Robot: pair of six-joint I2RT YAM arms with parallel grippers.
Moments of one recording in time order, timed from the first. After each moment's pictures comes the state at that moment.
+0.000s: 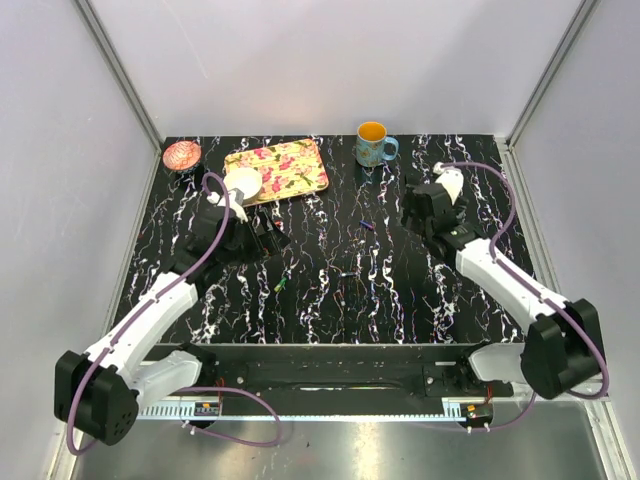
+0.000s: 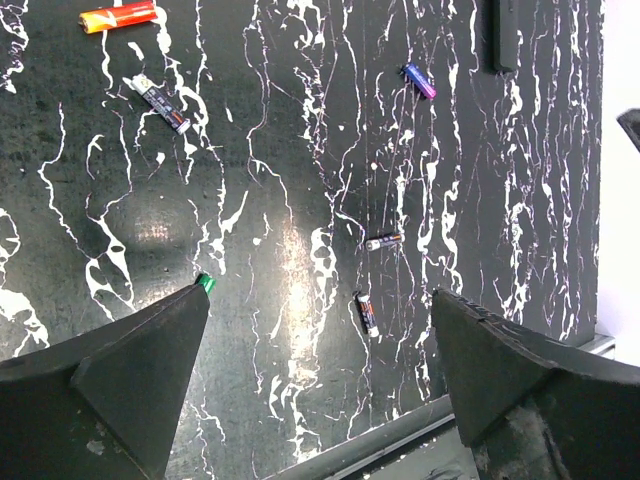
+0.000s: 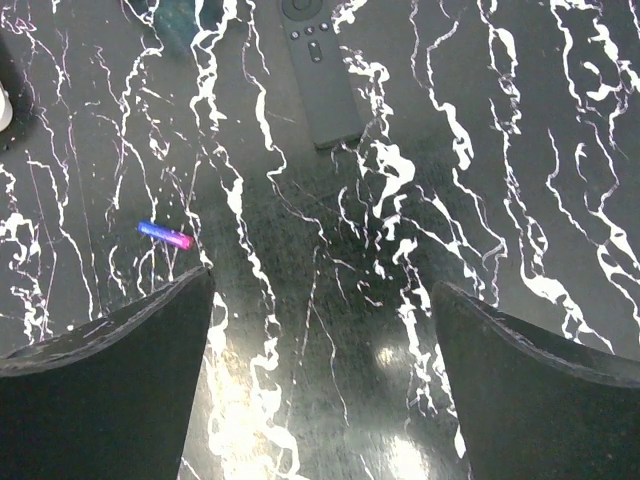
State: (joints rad) left arm -0.39 1.03 0.76 -0.34 0.13 -0.68; right arm 0.42 1.28 0.91 -0.28 0.49 0.48
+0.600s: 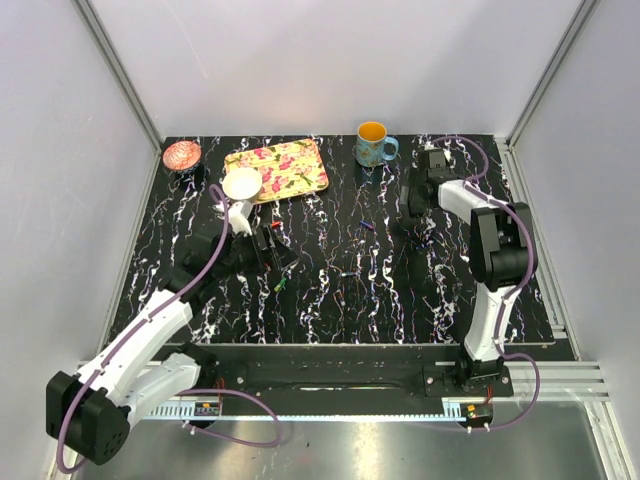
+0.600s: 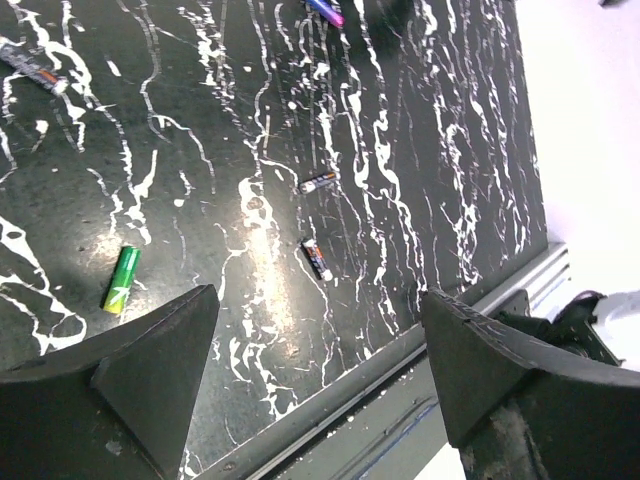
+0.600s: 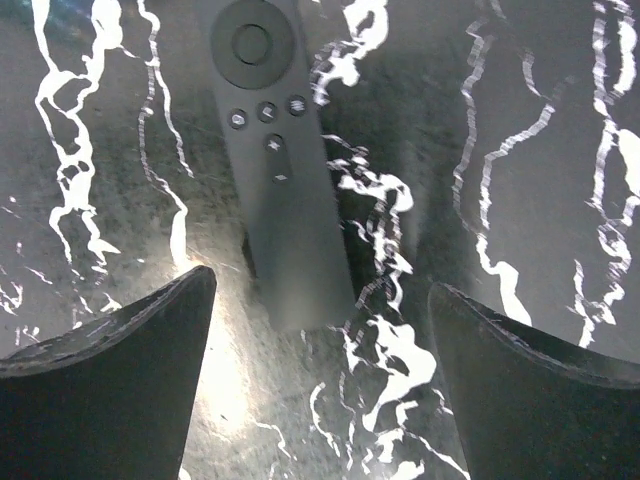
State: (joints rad) left arm -0.43 0.90 0.66 -0.29 0.29 -0.66; right arm 0.16 1.99 1.38 -0.27 0.22 0.30
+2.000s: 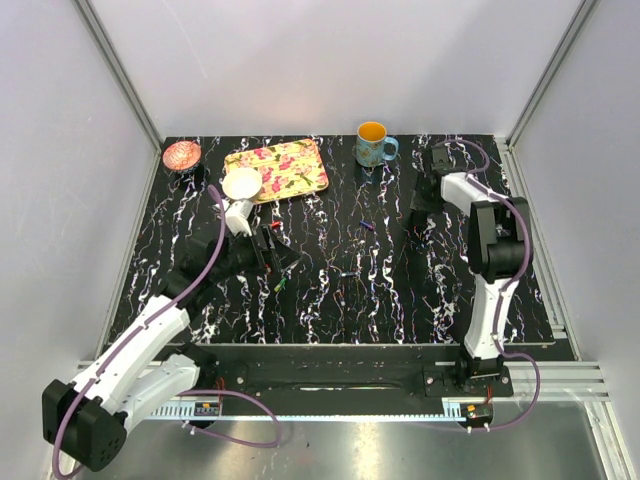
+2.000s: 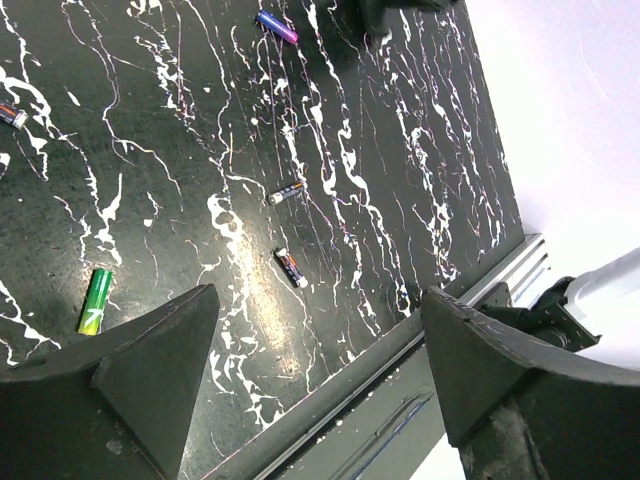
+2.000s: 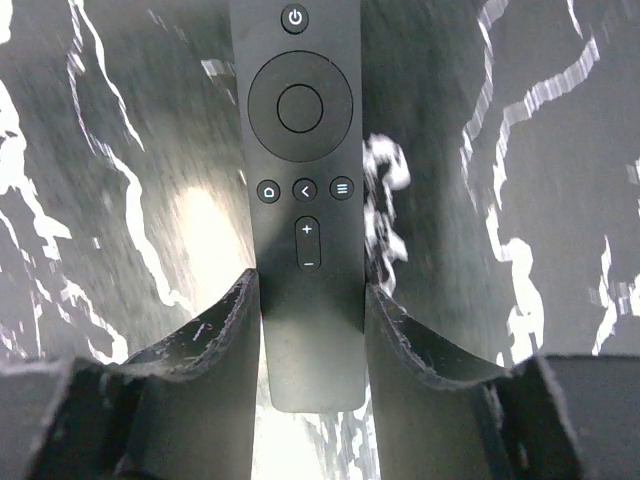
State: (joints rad) left arm -0.45 0.86 0.65 -0.23 0.35 -0.65; right arm 0.12 2.14 1.58 -0.46 0.11 0.29
